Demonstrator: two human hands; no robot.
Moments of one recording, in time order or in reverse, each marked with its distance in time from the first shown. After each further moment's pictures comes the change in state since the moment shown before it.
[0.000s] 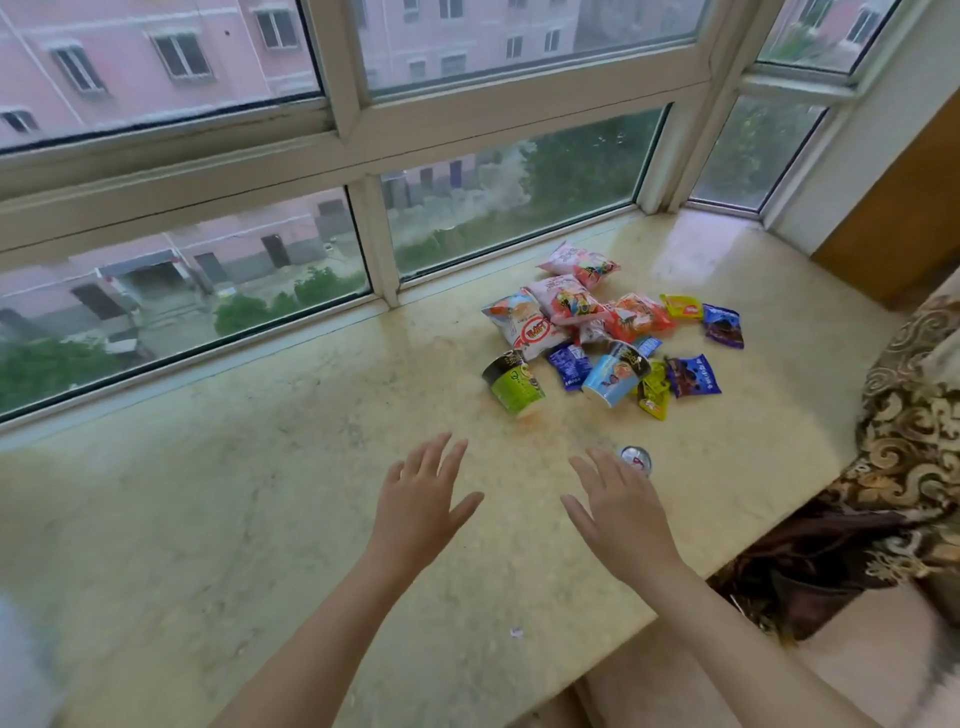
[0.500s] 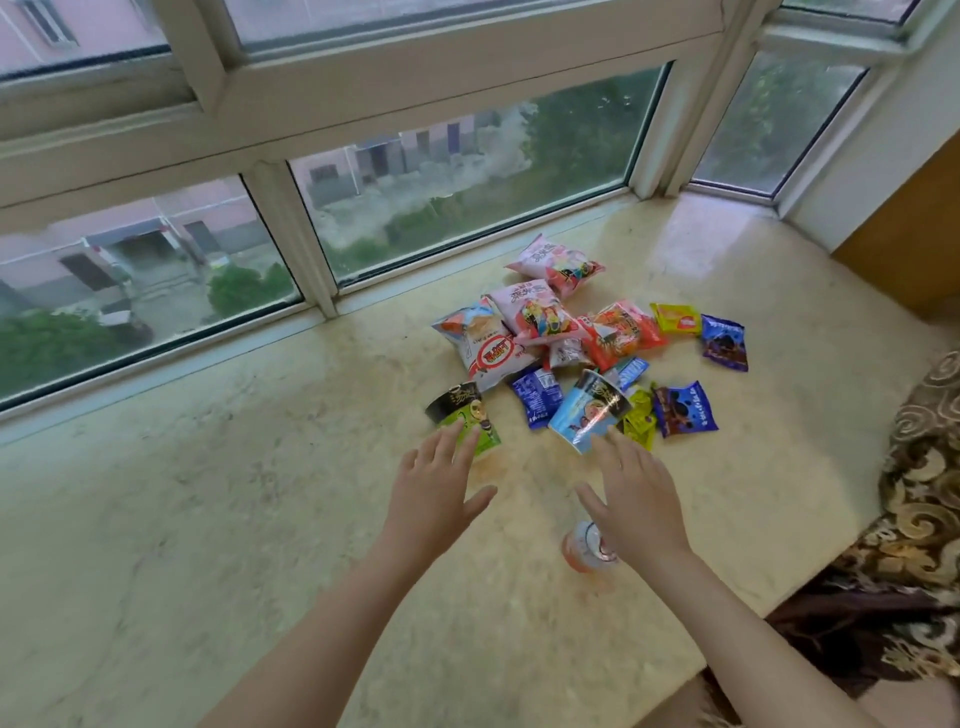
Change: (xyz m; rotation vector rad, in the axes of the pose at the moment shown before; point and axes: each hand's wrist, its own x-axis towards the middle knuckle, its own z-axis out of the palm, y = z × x) left_hand 0.177 0.068 0.083 -0.005 -0.163 -0.014; right_hand 0.145 0.143 0.045 -0.008 -0.039 0.124
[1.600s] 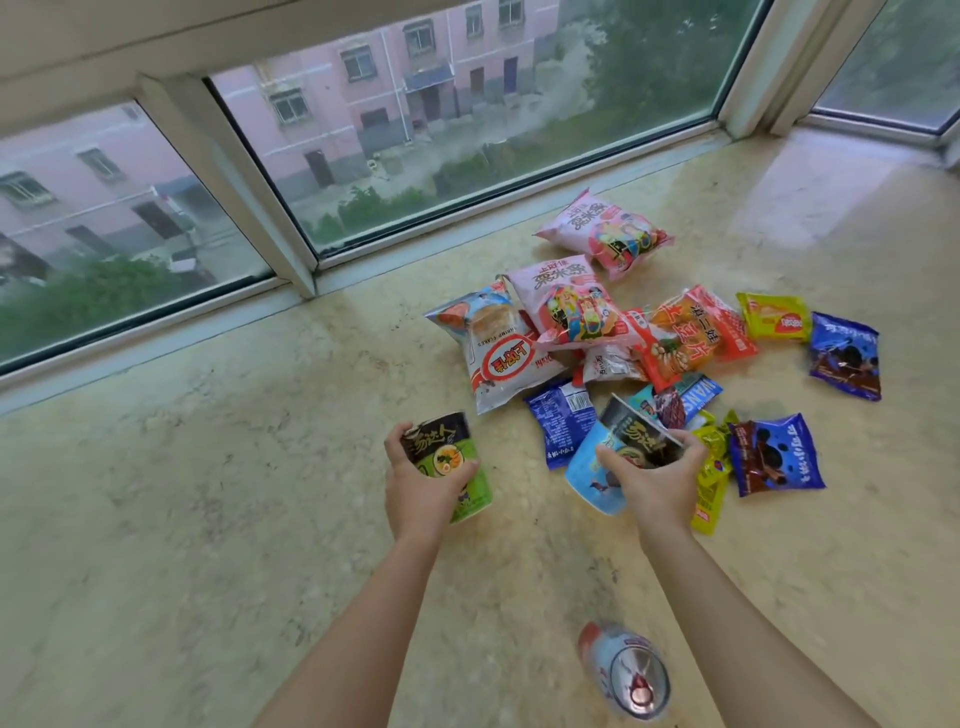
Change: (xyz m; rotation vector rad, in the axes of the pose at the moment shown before) left_hand 0.125 -0.016 0.119 -0.916 0.159 -0.991; right_hand 0.153 0.037 0.120 1.070 0.059 0.856
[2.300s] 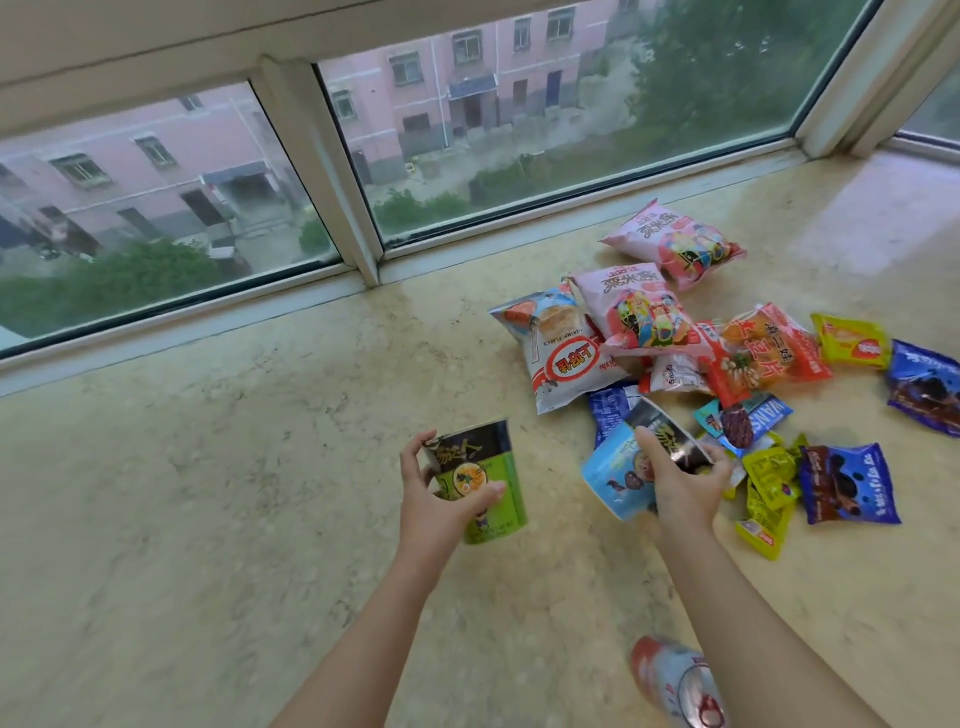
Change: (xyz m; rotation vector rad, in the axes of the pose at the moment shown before) left_hand -0.011 -0.027 -0.062 -0.431 -0.190 0.055; right_hand -0.022 -0.005 0.044 0.352 -0.033 0.071
